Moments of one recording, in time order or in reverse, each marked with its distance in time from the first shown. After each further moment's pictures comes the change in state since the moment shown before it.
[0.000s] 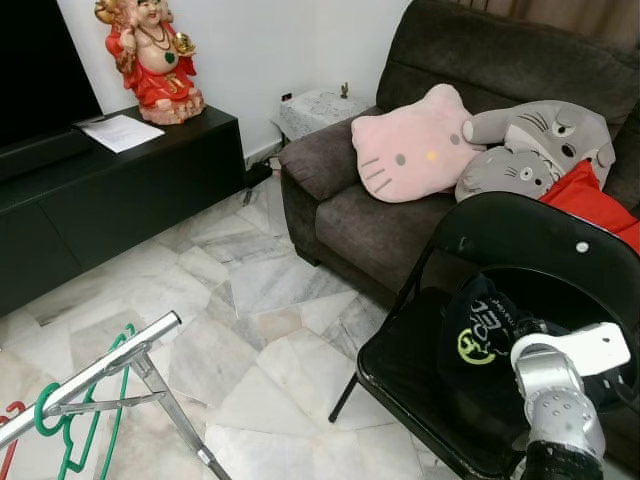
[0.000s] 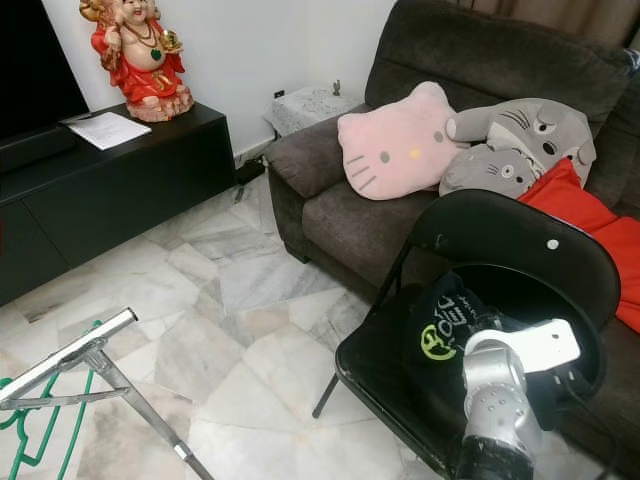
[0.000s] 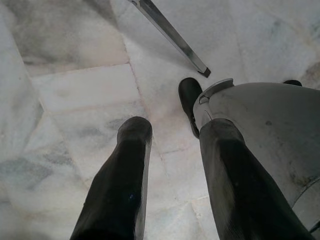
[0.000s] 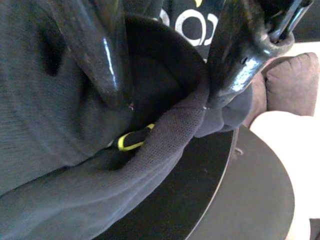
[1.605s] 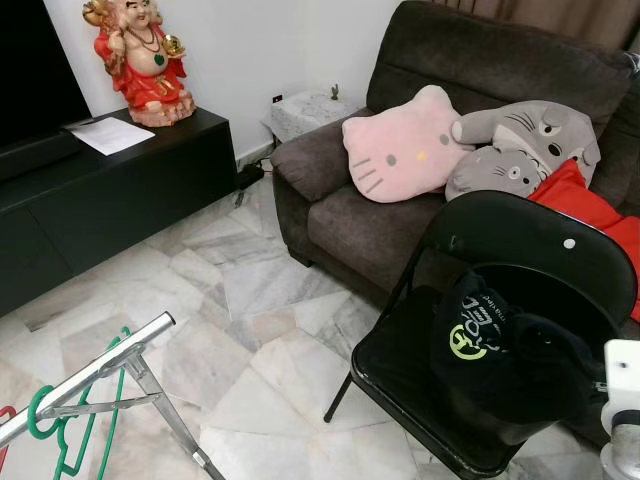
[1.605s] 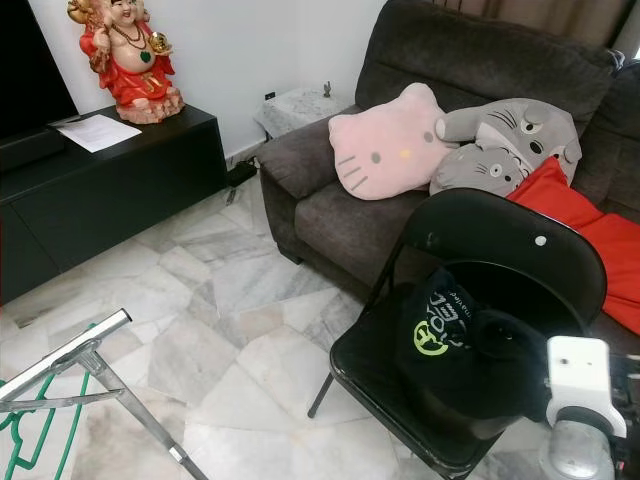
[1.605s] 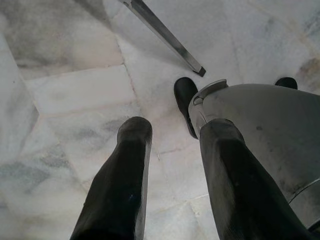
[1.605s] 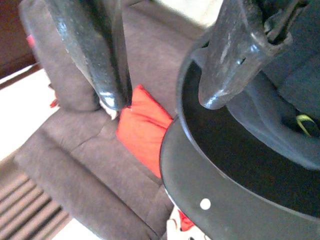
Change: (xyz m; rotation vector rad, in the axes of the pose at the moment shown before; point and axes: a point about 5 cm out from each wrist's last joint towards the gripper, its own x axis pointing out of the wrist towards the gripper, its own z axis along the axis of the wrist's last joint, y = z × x) left arm 0.001 -0.001 0.001 0.000 0.010 -0.010; right arm -0.036 -0.077 0.059 -1.469 -0.493 -0.114
